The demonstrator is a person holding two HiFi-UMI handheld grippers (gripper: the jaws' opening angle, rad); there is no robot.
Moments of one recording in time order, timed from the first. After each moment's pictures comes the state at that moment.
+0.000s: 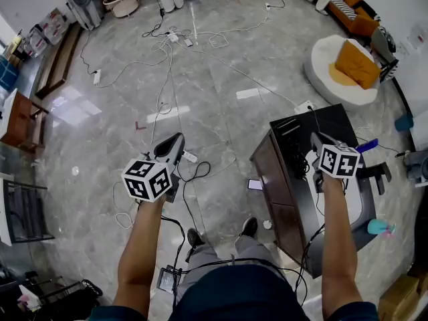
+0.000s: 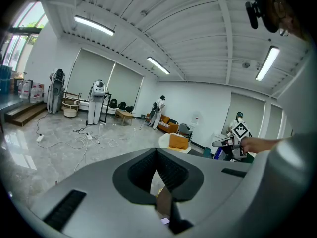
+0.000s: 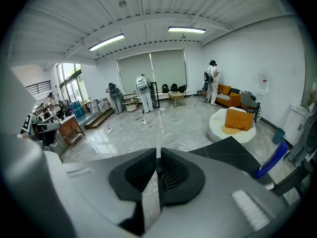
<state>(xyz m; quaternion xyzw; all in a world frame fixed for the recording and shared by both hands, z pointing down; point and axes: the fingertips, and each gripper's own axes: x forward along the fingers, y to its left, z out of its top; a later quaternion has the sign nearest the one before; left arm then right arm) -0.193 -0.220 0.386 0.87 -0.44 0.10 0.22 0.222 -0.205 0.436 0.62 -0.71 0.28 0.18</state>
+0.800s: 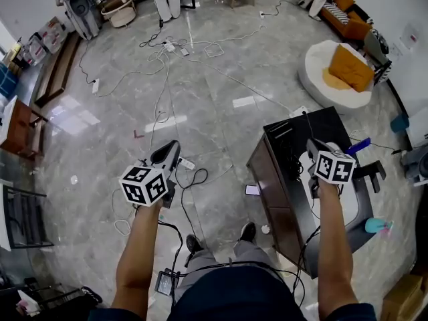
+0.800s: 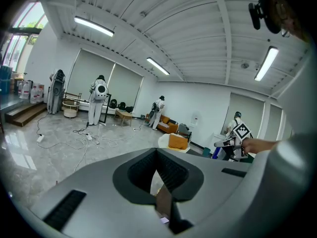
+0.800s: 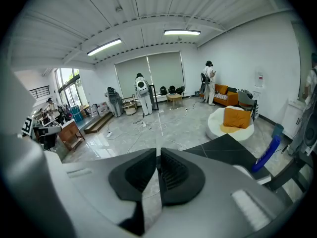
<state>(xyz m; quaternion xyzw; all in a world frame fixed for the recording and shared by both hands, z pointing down) -0.193 -0.198 0.376 0.87 -0.44 0.10 0.22 0.231 -0.174 0.425 0.63 -0.70 0.29 0.15</state>
